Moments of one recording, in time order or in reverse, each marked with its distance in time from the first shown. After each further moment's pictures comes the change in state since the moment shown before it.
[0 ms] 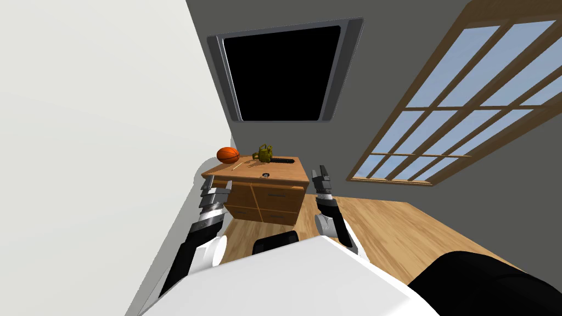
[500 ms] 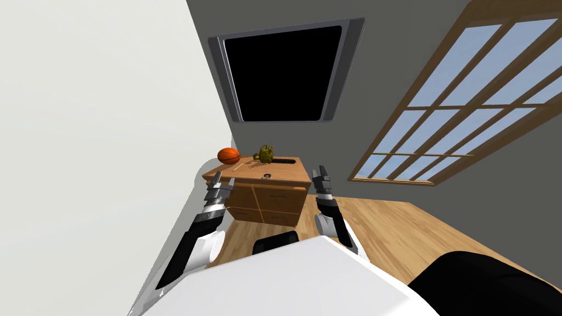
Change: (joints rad) left arm -0.077 0.112 0.001 0.004 0.037 0.100 0.013; right arm 0.000 0.000 0.000 0.000 0.000 0.000 0.000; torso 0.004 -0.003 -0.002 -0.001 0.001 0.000
